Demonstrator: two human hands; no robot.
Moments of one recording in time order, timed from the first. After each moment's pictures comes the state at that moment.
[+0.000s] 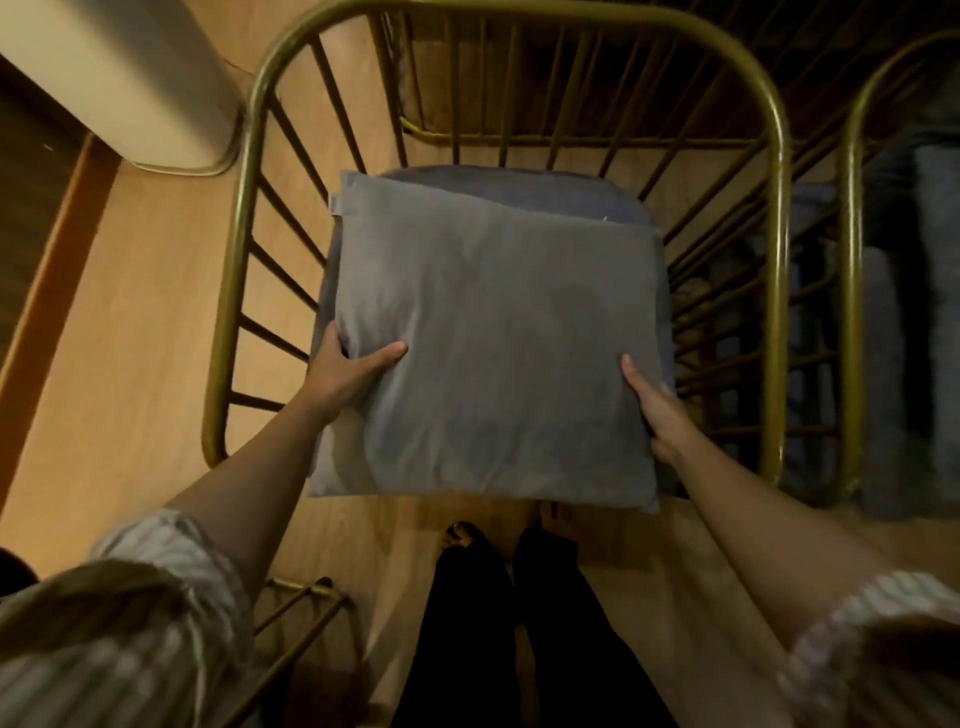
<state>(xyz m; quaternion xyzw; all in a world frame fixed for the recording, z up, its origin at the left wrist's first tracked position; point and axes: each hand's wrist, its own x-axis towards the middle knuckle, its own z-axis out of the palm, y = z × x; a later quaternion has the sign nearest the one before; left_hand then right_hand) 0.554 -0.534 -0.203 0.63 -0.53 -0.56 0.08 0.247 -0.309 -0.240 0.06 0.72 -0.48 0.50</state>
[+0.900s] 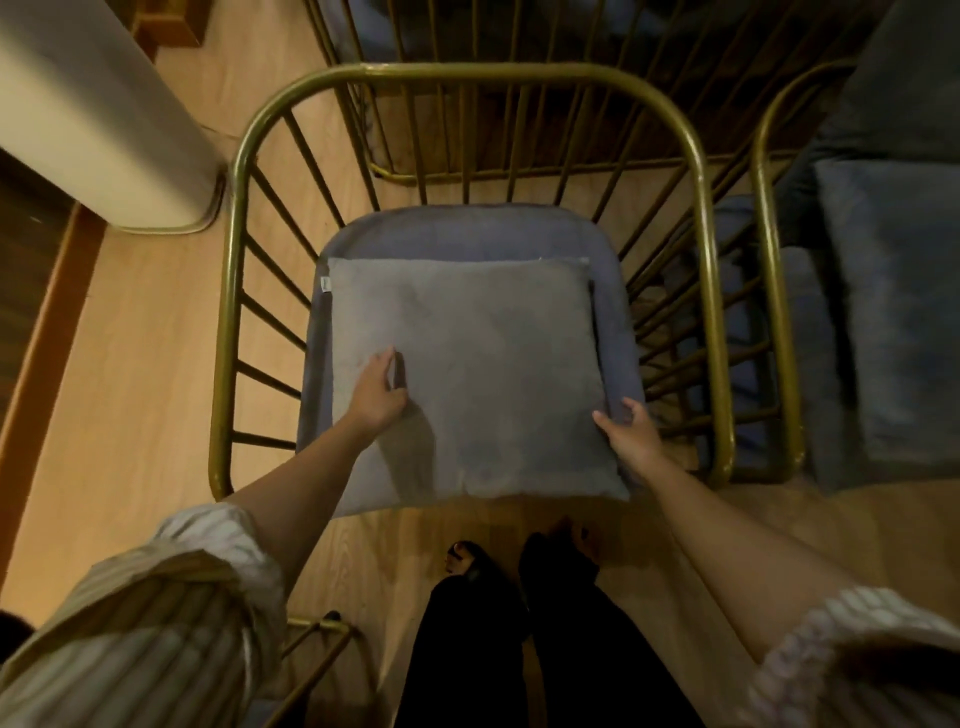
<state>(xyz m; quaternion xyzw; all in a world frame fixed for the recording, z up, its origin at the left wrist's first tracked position) 0.513 -0.509 -0.201 0.54 -0.70 -0.47 -0.03 0.266 -0.275 -0.230 -0.01 0.85 -0.33 0.41</state>
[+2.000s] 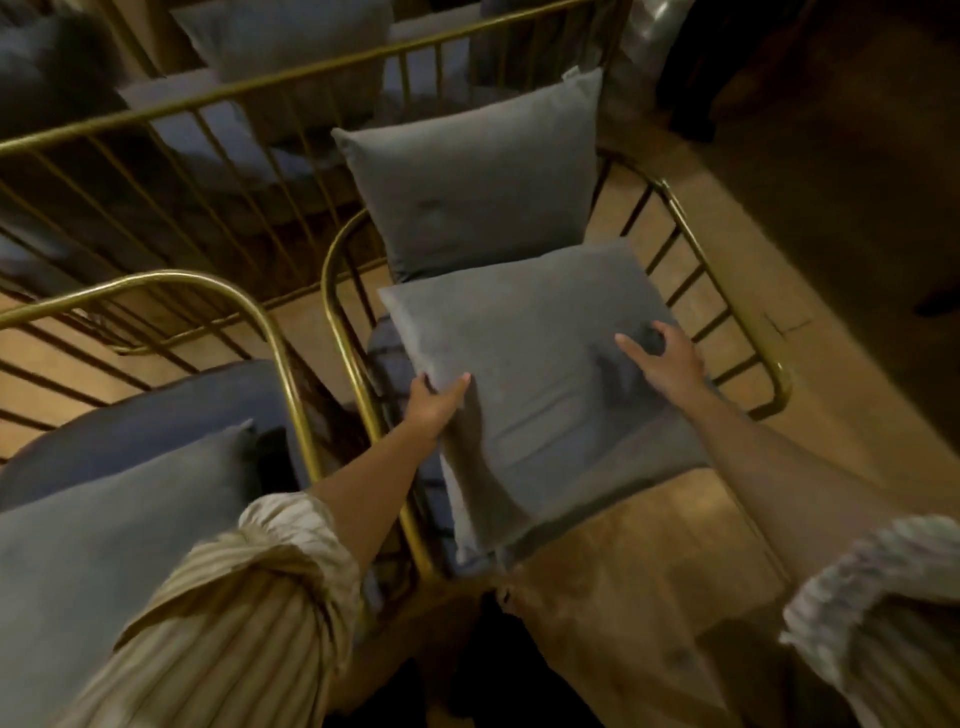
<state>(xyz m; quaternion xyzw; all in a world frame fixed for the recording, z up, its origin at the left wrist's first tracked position) -0.053 -0.228 -0.113 0.47 -0.57 -0.68 -0.01 -0.244 0.024 -0.073 -0.03 0.93 -0.30 0.21</state>
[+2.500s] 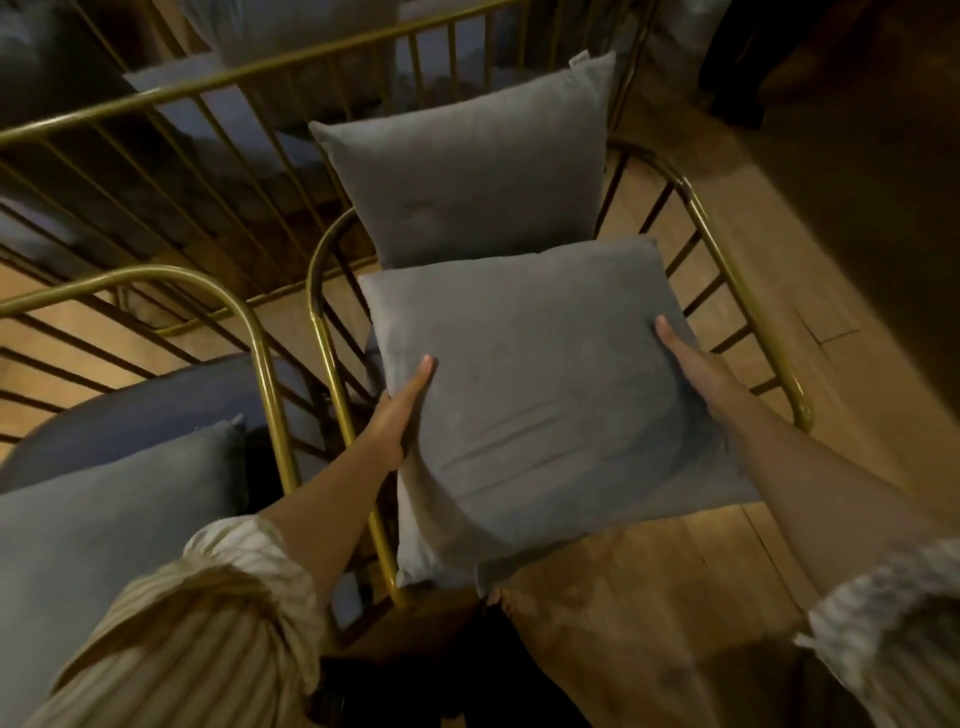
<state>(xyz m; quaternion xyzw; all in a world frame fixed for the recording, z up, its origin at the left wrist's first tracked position) -0.067 -0.237 -0.111 0.51 -0.44 -0.74 -0.04 -0.313 0.048 -0.078 0.15 0.82 -0.43 0.35</state>
